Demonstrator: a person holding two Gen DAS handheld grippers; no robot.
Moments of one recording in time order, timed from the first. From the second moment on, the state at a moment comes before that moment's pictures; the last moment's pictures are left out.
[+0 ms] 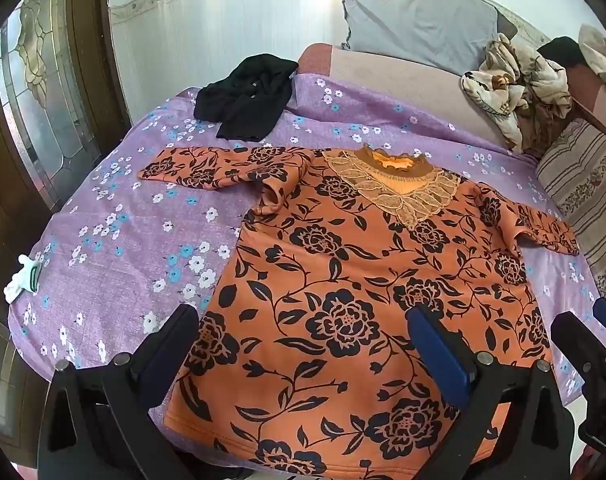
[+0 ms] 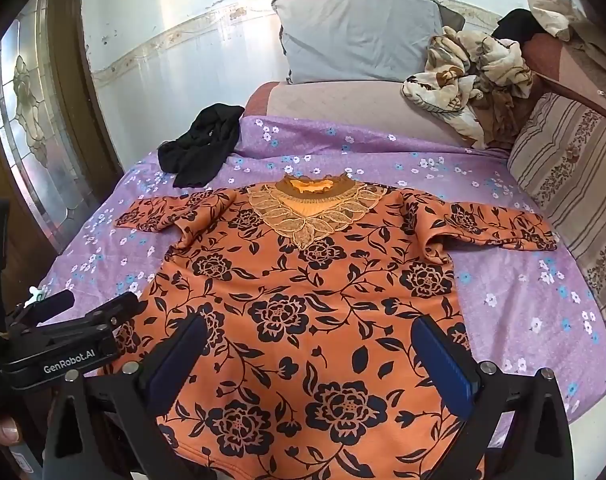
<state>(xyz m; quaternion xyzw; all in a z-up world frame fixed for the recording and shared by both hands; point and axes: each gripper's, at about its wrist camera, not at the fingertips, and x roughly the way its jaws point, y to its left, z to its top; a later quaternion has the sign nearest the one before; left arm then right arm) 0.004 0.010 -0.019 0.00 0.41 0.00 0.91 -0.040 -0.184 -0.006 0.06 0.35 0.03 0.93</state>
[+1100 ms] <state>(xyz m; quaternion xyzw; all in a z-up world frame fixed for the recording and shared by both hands) 0.005 0.006 -0.021 -0.01 0.42 -0.01 0.91 -0.039 -0.187 -0.006 0.06 0.34 0.02 0.94</state>
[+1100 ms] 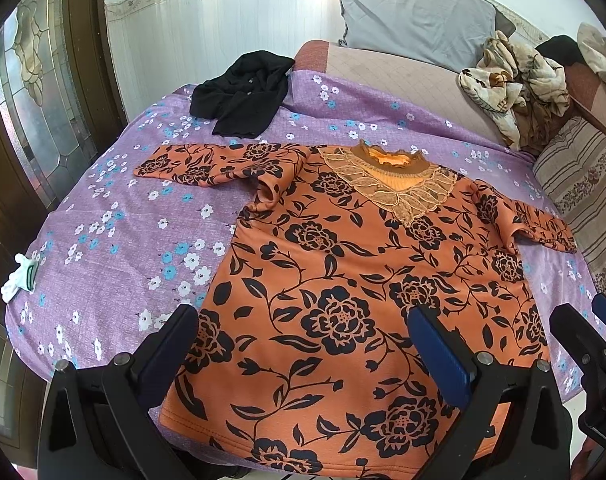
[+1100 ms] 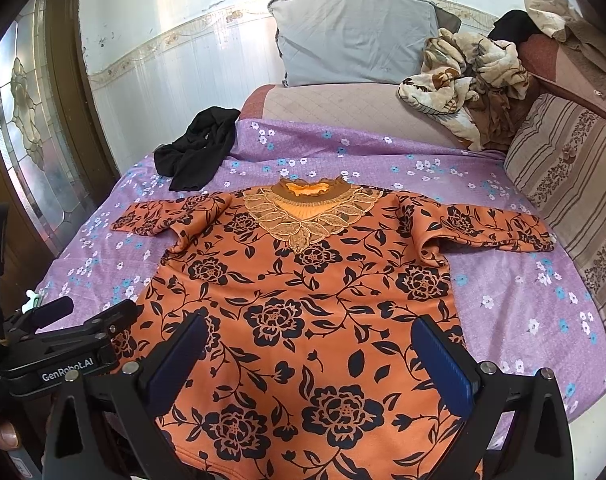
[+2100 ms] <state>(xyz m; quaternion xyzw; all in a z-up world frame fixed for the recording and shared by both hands) 0.013 0.029 -0.039 -0.02 0.44 0.01 0.90 -0.032 -0.223 -0.019 0.11 0.36 0.03 0.92</state>
